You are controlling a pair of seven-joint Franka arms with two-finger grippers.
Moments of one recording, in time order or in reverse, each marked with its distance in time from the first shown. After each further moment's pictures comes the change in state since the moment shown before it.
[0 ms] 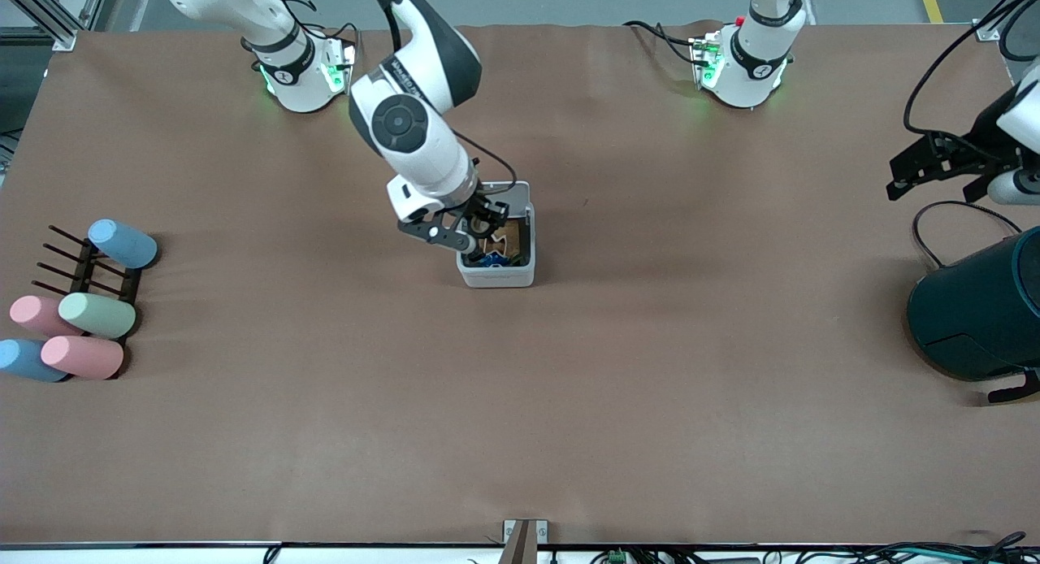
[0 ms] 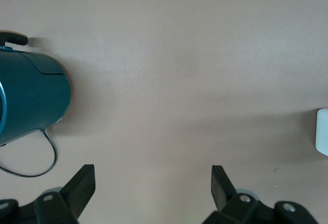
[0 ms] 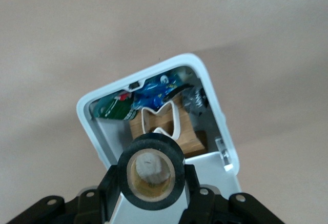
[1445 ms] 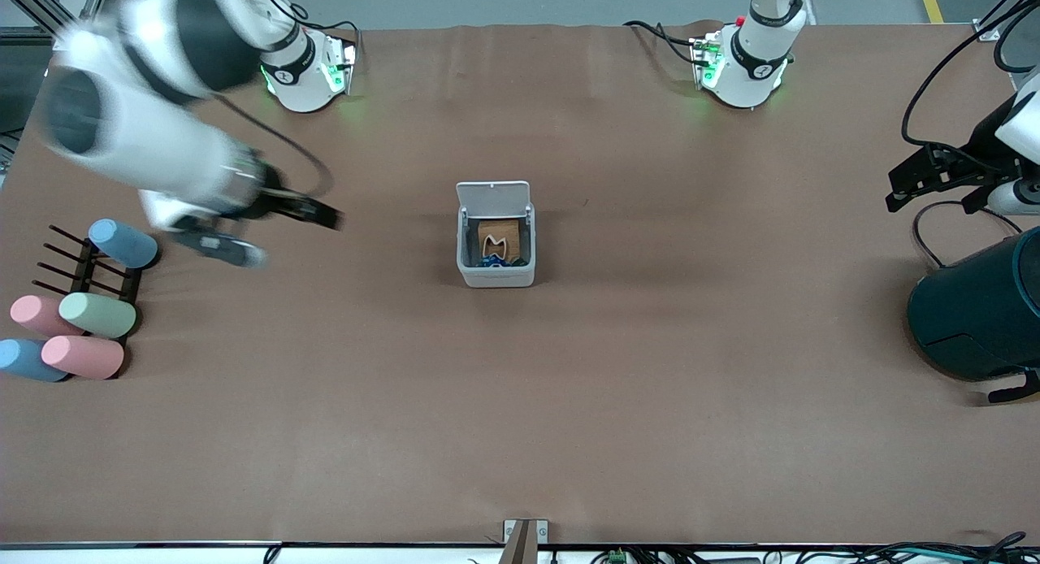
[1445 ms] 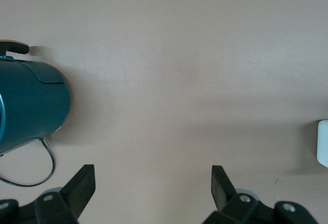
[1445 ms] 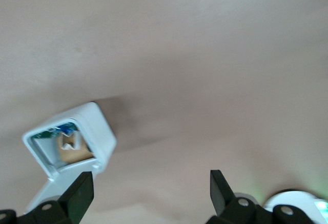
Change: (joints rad) left arm 0.001 0.033 0.001 0.018 0.000 0.042 -0.005; right arm -0.491 -0.272 -0.044 0.140 -0.084 -0.617 -0.446
